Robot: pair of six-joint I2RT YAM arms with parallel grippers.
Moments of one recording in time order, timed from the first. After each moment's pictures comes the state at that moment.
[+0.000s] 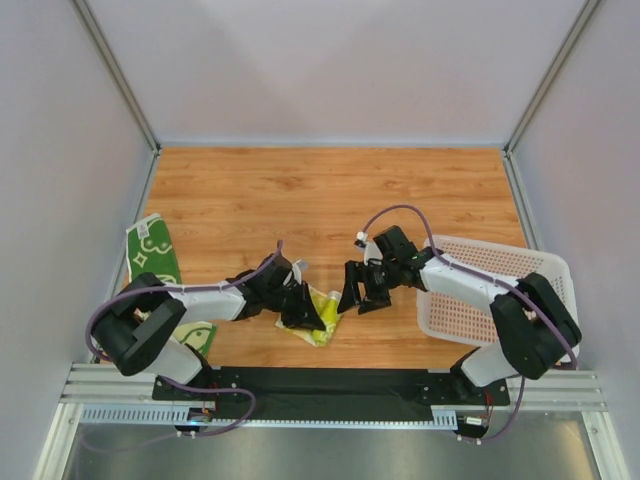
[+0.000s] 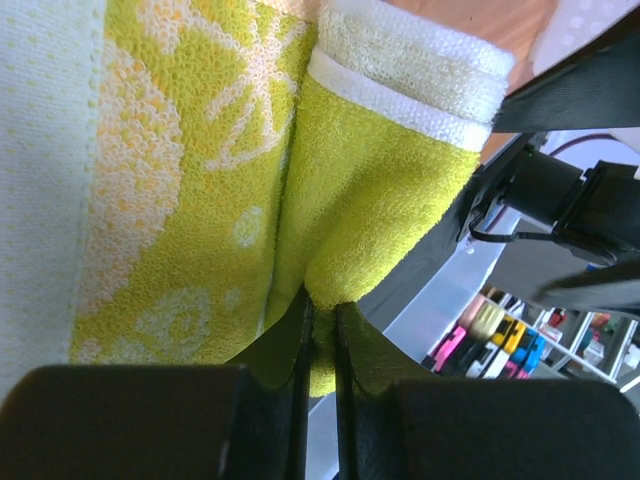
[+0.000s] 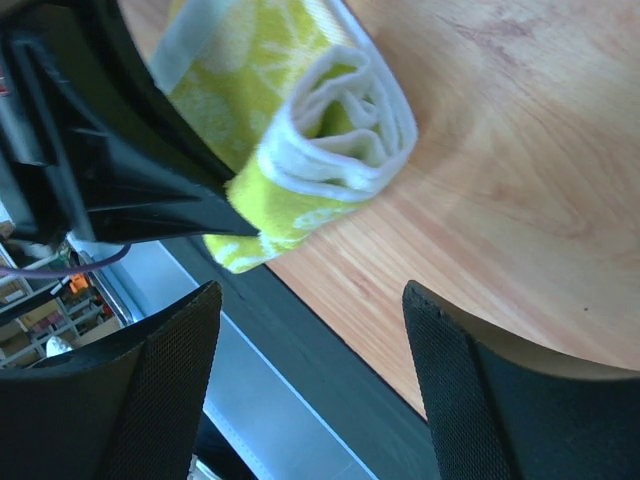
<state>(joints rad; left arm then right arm) -0.76 1.46 0.50 0.09 0.55 -1.00 0.60 1.43 0.77 -0.38 -0.62 0.53</state>
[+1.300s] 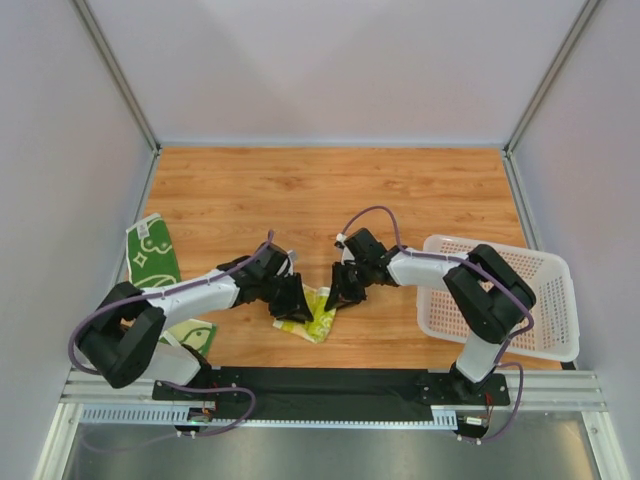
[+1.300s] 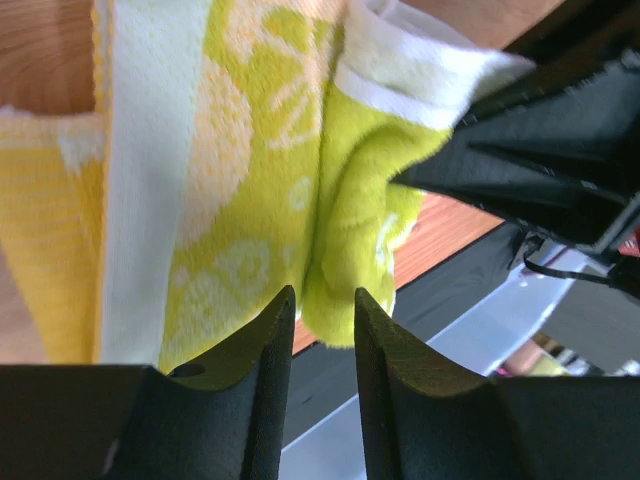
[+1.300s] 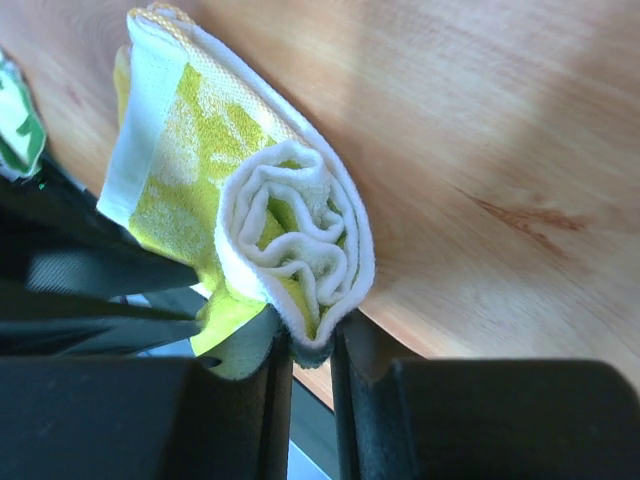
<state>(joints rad) -0.68 1.40 0.61 -0.24 0.47 -0.87 0.71 1.74 0.87 -0.18 -0.53 0.71</state>
